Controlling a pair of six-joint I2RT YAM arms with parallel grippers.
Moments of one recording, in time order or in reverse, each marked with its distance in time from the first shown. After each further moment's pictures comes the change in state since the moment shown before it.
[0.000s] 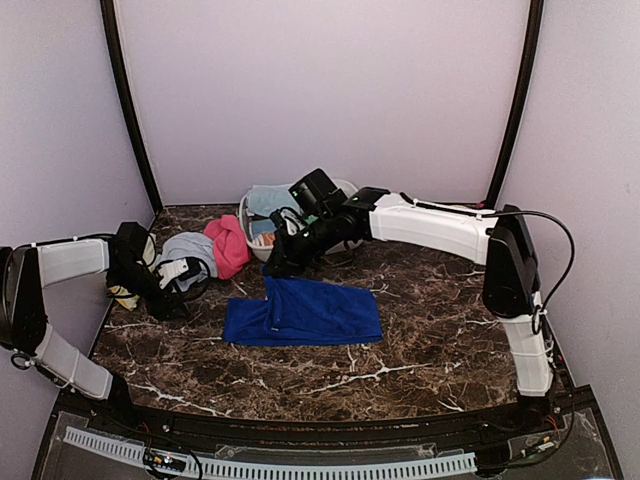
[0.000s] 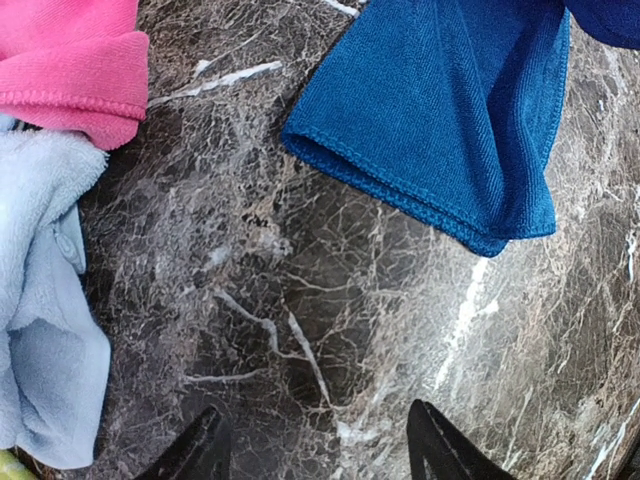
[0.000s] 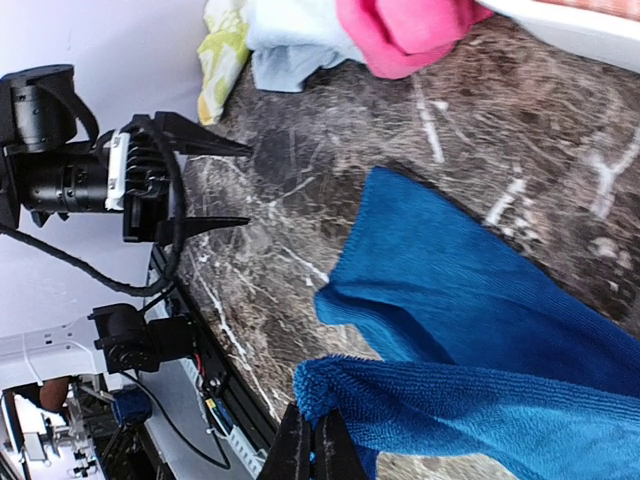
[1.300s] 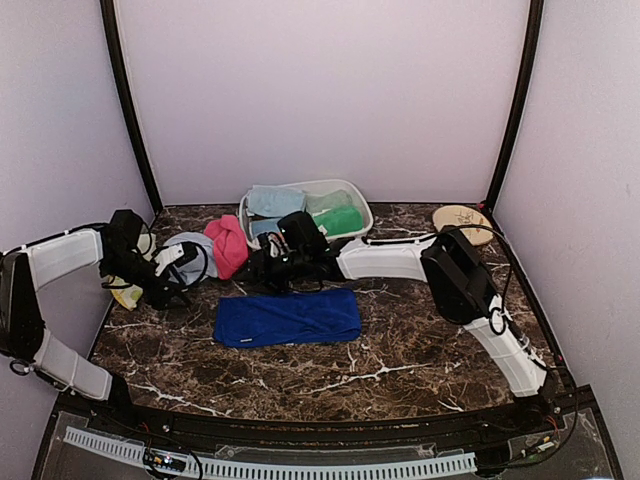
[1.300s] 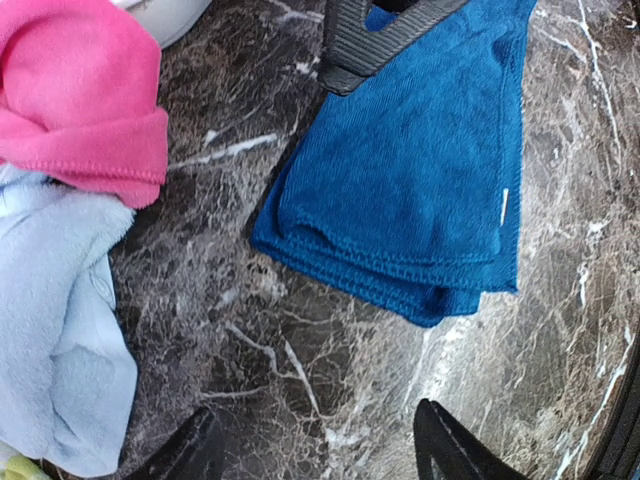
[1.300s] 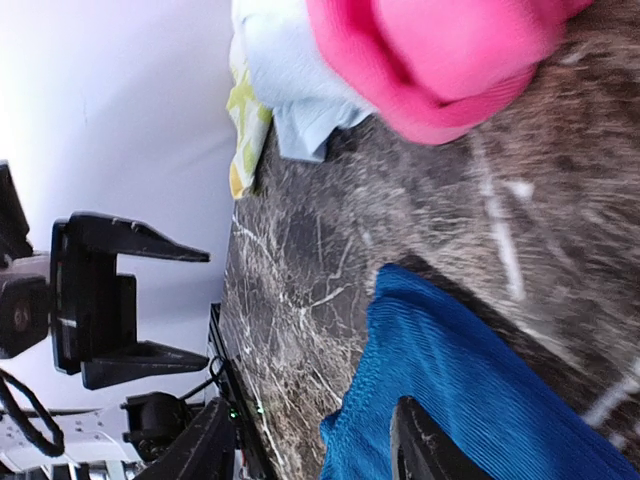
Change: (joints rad) left arm 0.018 -0.040 0.072 -0.095 0.093 0.002; right arm 0.011 0.343 0.051 0.595 -0.091 0.312
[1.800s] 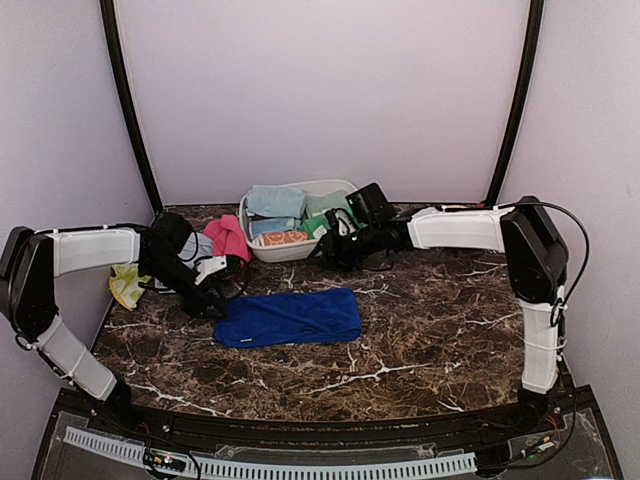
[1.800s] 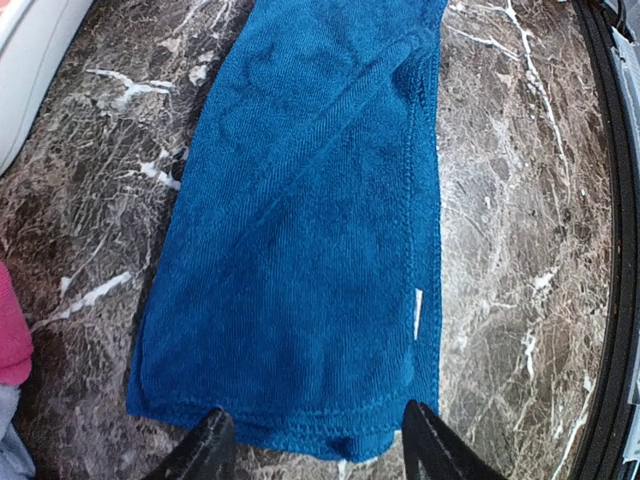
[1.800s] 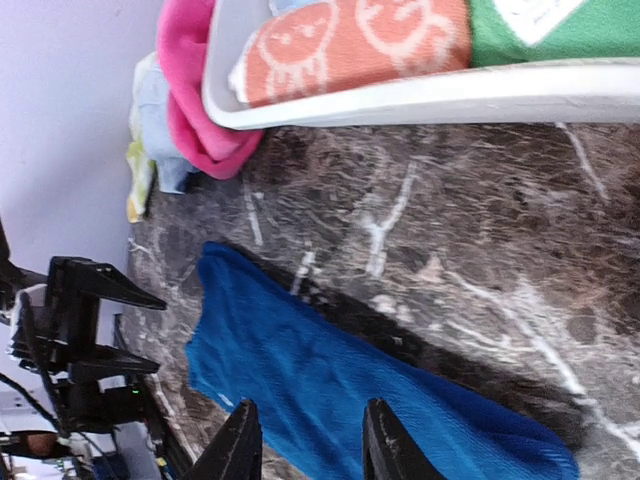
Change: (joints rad) left arm -0.283 0.134 0.061 0.067 0.024 -0.131; right arm -0.196 -0.449 -0.470 -0.202 0.100 -0.292
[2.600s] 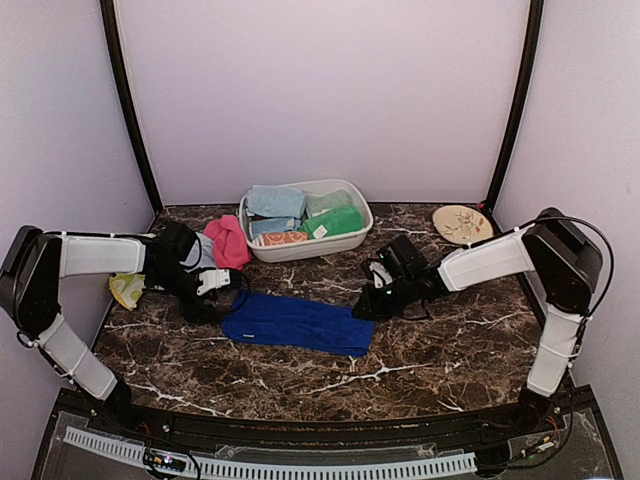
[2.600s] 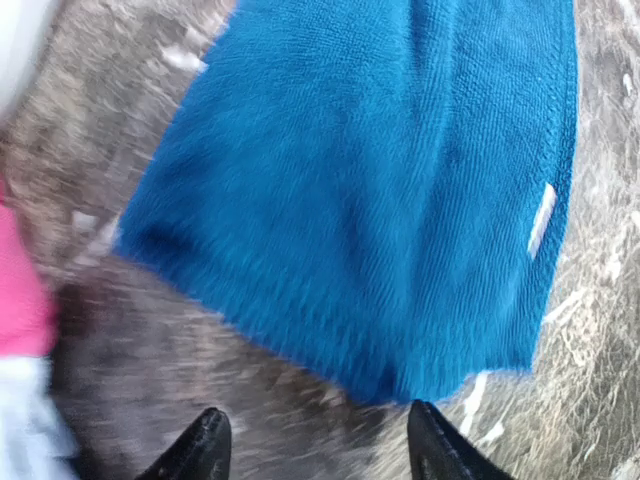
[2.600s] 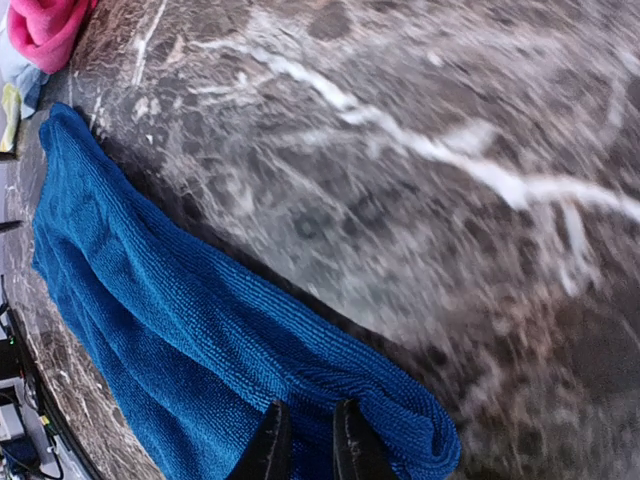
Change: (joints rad) left arm -0.046 0.054 -0.096 0.191 -0.284 0.108; right arm -0.011 -0.195 -0.539 0.110 0.173 -0.130
